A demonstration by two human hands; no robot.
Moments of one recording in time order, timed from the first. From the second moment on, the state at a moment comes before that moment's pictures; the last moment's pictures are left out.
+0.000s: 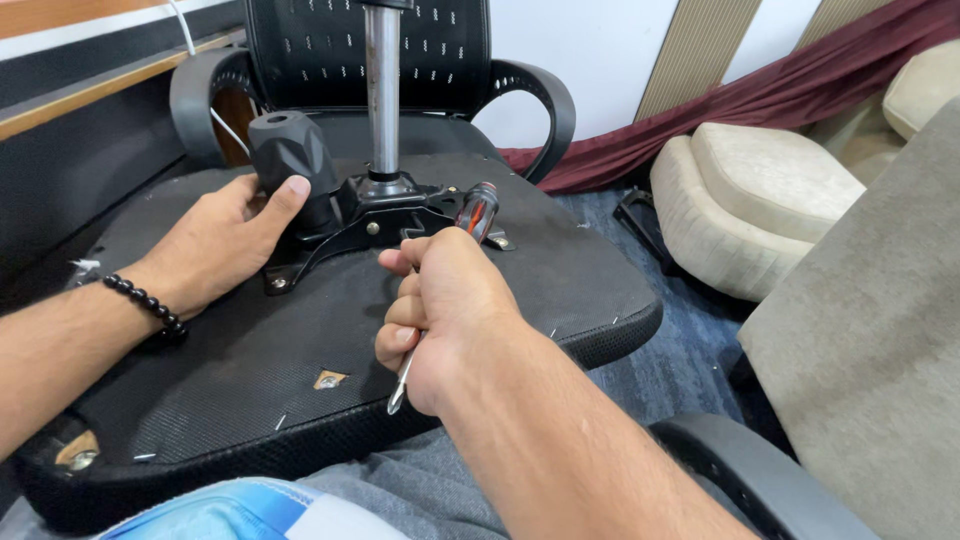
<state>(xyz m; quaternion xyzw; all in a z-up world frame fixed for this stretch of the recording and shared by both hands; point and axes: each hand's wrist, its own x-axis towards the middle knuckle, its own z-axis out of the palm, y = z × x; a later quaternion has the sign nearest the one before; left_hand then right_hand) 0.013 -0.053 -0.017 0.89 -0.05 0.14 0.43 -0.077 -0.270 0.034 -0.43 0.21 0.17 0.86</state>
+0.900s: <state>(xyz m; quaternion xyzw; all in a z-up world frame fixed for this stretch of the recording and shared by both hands) -0.021 -0.069 0.023 0.91 0.00 0.12 0.40 -0.131 -0.258 0.046 -0.39 0.26 0.19 0.86</state>
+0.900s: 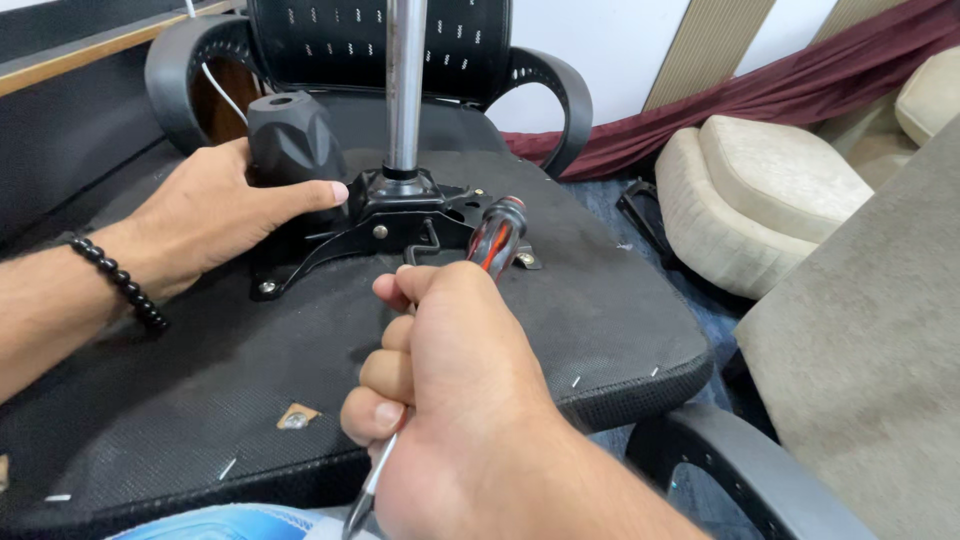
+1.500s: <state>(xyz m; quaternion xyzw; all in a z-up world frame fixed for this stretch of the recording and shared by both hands) 0.005 -0.072 -0.003 0.83 -0.06 0.10 0.55 -0.040 -0.255 0.010 -0.46 0.10 0.19 0.86</state>
